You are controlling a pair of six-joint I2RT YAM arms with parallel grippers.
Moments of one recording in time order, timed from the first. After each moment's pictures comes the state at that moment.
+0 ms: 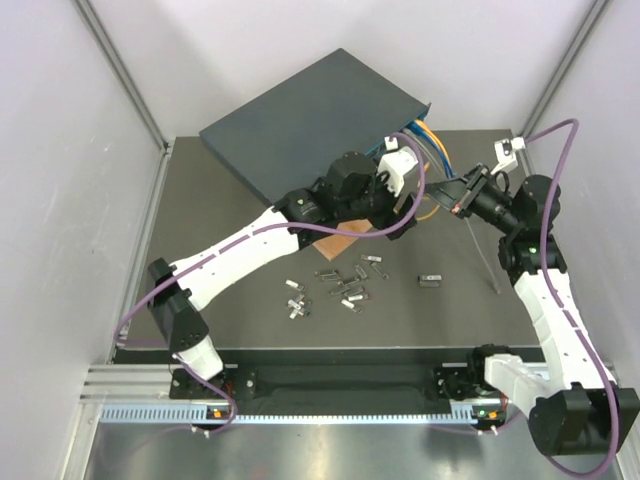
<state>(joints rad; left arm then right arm) -0.94 1.68 1.69 -0.38 0.14 -0.04 0.02 0.97 0.89 0.04 -0.73 0.87</state>
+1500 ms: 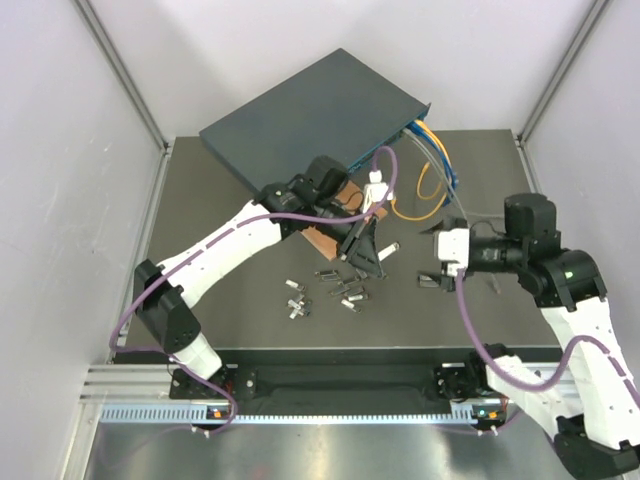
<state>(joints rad) -0.79 1.63 1.61 -0.70 1.03 -0.21 0.25 0.85 1.22 -1.01 -0.85 -1.08</state>
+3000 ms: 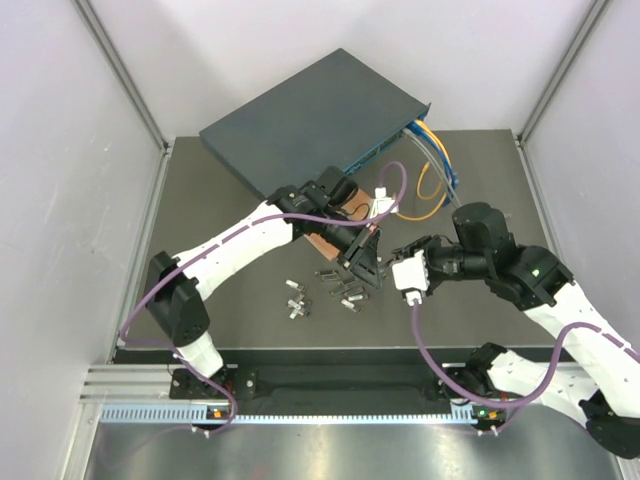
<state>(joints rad) -0.81 1.69 1.57 -0.80 1.06 -0.22 0.69 0.89 1.14 -0.90 -0.49 -1.18</state>
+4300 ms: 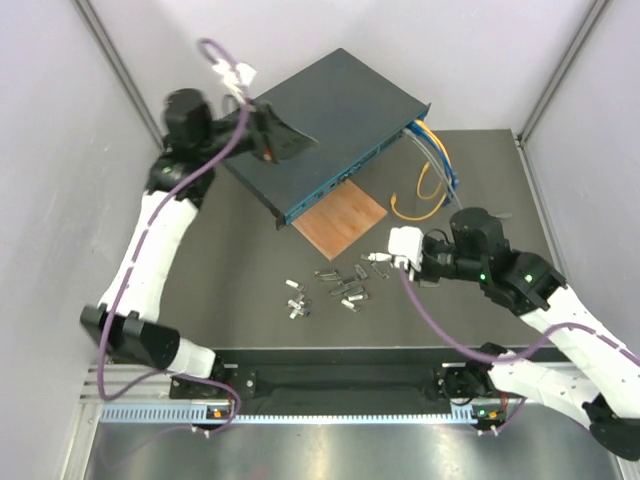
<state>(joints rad) -0.29 1.48 1.69 -0.29 0.89 -0.54 0.72 0.85 1.05 -0.75 -0.33 -0.73</state>
